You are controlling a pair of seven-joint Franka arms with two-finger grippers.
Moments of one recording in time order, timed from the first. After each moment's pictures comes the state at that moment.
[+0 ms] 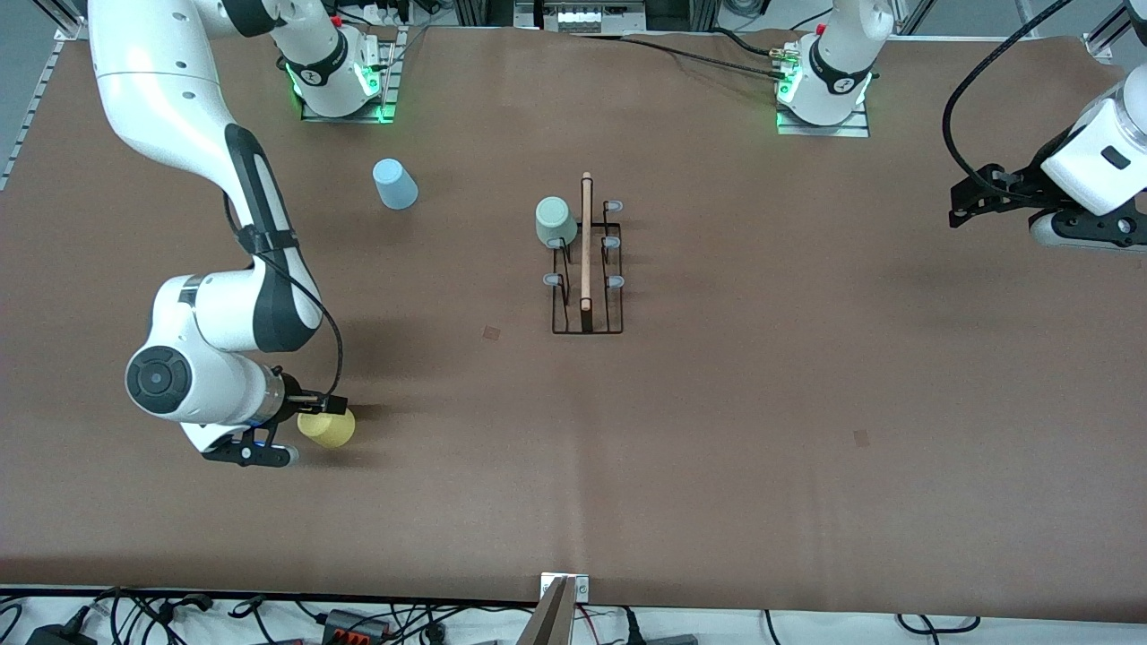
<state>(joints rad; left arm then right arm) -0.05 -0.01 0.01 -1.64 0.00 1.57 0.04 0.24 0.79 -0.13 -1.29 0.11 1.99 0.18</state>
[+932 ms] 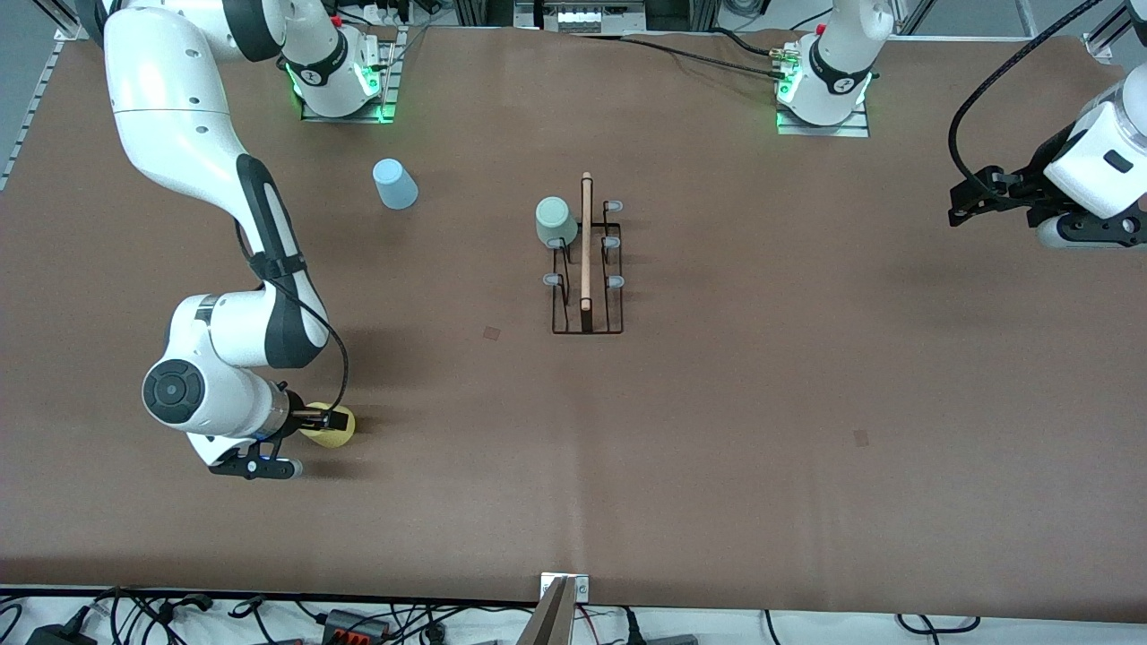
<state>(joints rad) -0.05 -0.01 0.01 -1.64 0.00 1.54 -0.04 0.21 0.86 -0.13 -1.28 0.10 2.10 0.14</state>
